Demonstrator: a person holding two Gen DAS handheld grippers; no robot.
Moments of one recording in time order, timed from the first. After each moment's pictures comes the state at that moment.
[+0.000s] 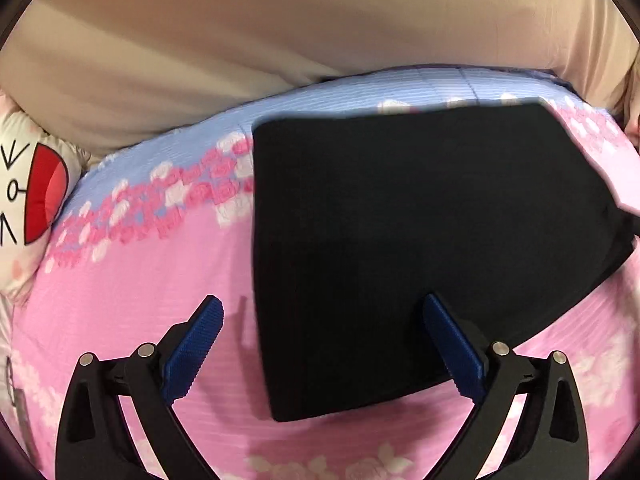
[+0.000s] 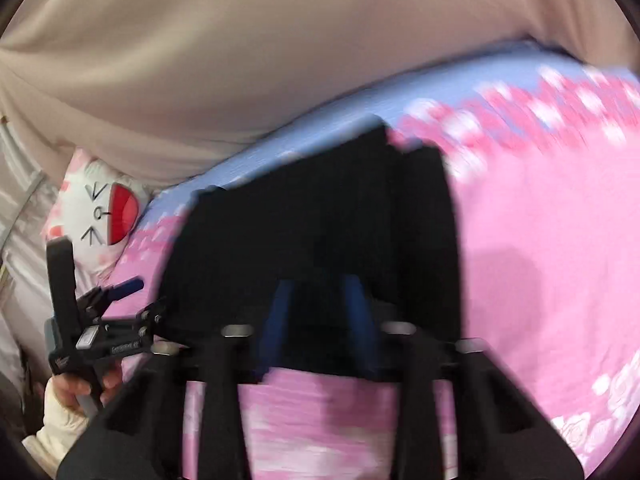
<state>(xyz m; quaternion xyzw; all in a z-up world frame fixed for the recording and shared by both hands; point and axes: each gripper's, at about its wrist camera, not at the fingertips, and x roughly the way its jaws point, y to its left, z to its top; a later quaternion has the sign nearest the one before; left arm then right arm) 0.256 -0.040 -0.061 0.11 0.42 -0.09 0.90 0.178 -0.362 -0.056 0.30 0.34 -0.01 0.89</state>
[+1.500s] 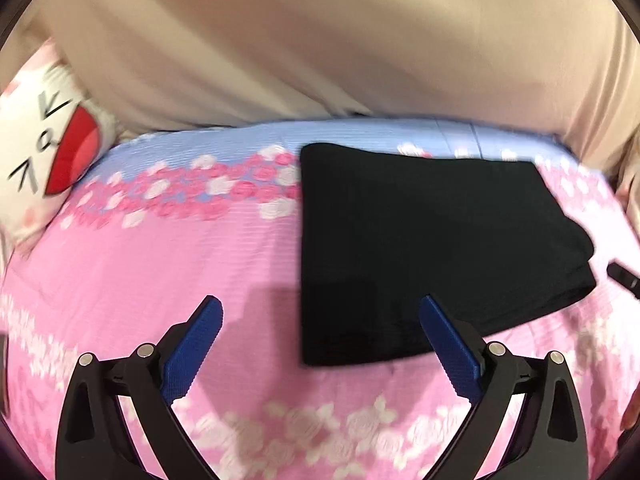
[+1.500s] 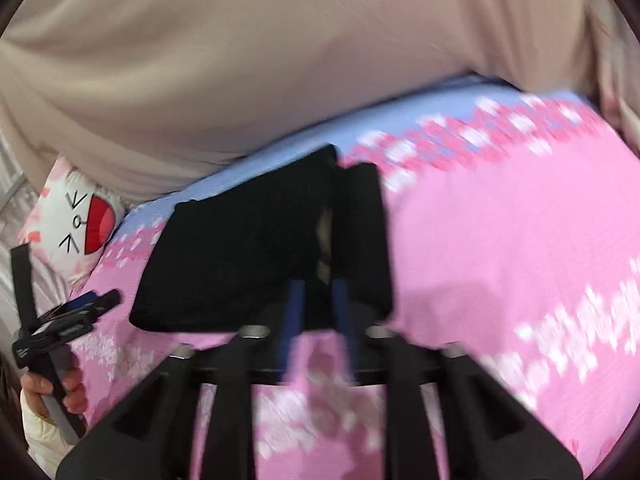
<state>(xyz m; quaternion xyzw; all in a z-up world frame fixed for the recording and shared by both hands) 0.233 -0.011 -0.025 0.05 0.42 -0.07 0.90 0.170 -0.330 -0.030 0.19 0.35 -0.09 0.91</state>
